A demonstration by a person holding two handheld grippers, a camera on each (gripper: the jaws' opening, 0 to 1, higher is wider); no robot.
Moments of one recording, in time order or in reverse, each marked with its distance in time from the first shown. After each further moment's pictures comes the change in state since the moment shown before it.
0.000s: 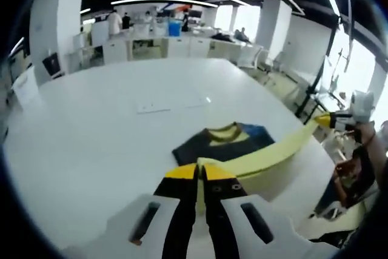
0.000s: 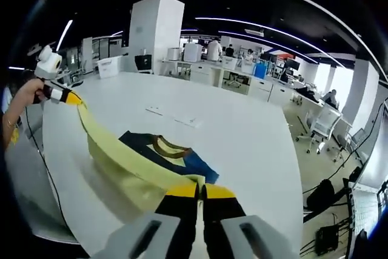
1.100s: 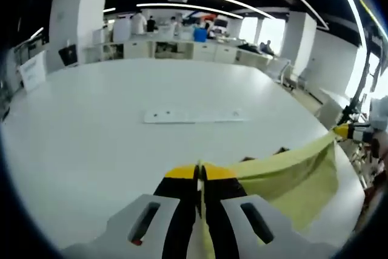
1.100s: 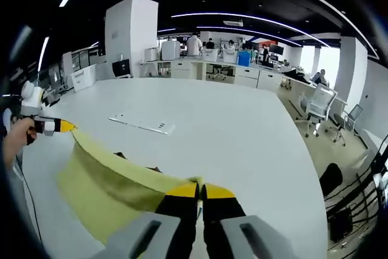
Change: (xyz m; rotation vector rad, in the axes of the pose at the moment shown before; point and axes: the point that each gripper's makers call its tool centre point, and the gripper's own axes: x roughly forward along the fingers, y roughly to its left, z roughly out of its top) left arm 0.157 0.062 0.000 -0.090 -0.078 0.146; right arm 0.153 -0.053 -0.002 0.142 0.040 -0.051
